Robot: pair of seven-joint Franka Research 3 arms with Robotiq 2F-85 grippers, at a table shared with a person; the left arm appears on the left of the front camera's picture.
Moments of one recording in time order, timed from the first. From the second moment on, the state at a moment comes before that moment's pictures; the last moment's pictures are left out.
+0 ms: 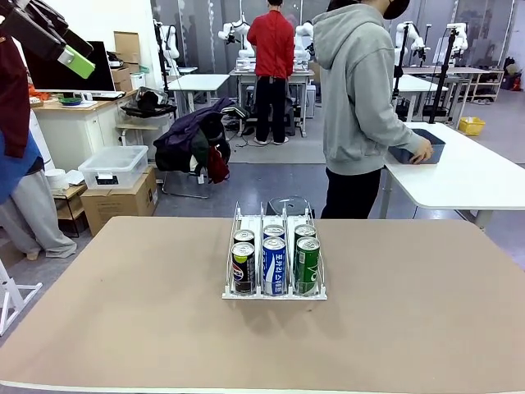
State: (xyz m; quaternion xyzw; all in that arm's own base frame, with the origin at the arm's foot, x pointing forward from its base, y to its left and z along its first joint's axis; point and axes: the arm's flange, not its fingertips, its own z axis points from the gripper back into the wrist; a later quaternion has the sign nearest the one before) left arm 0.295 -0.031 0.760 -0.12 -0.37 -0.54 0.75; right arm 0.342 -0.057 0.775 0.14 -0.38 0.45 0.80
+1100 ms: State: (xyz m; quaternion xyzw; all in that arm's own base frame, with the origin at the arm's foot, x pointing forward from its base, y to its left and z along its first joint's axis) left arm 0.295 -0.031 0.760 -0.12 -0.37 -0.54 0.75; right arm 0.342 -0.057 0.775 0.14 -0.38 0.45 0.80
